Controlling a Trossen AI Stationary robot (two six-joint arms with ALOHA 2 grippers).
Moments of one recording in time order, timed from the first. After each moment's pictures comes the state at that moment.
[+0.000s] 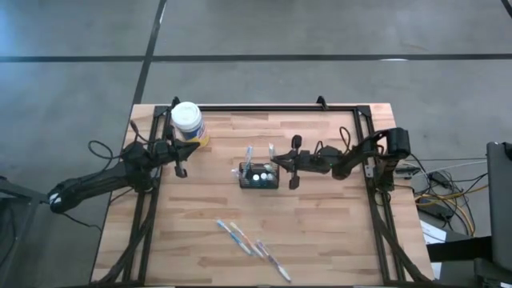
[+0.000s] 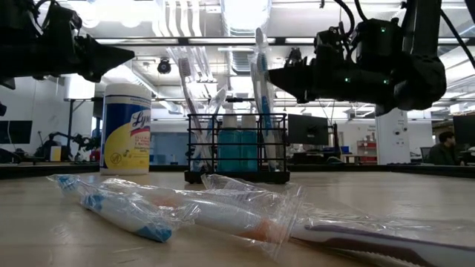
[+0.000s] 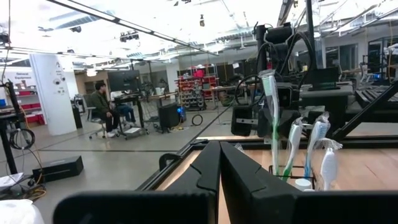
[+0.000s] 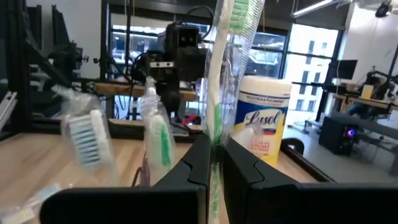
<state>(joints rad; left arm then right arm) 0.40 0.23 0.03 0.36 0.11 0.10 -0.13 1.82 0.42 1.57 -0.05 -0.08</state>
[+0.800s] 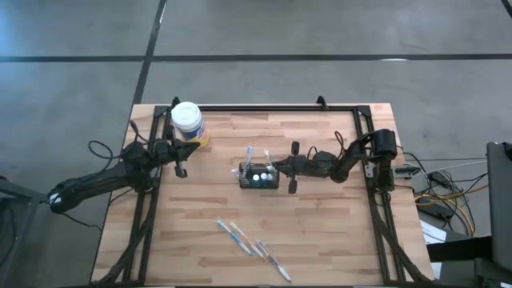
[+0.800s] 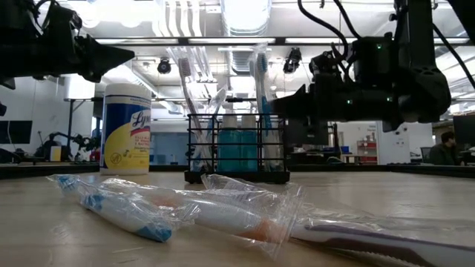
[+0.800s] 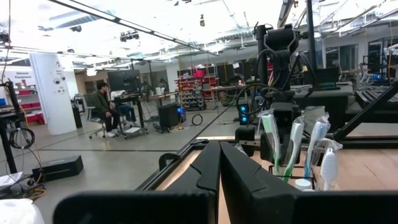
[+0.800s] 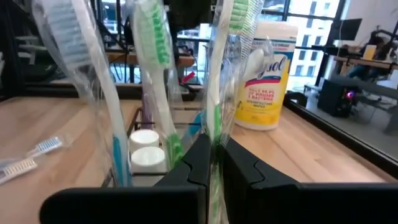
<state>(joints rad) 0.40 0.23 0.03 0.36 0.11 0.10 -0.11 1.94 0.41 1.57 0.00 -0.05</state>
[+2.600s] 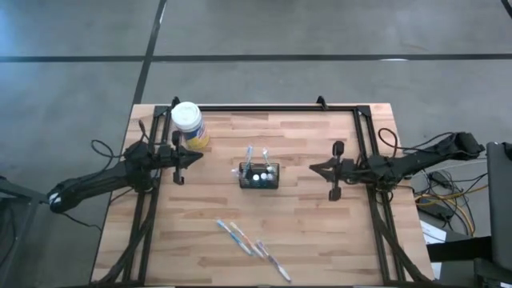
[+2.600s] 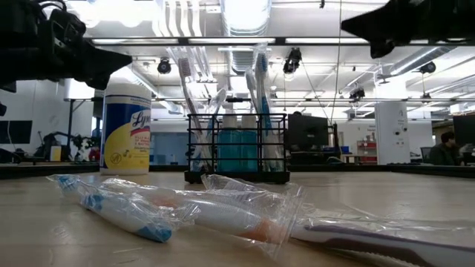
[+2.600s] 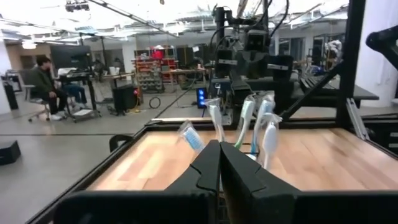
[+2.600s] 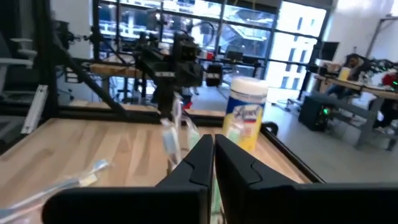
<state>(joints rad) 0.40 0.24 0.03 0.27 0.29 0.03 0.25 0.72 0.25 0.52 0.40 -0.12</state>
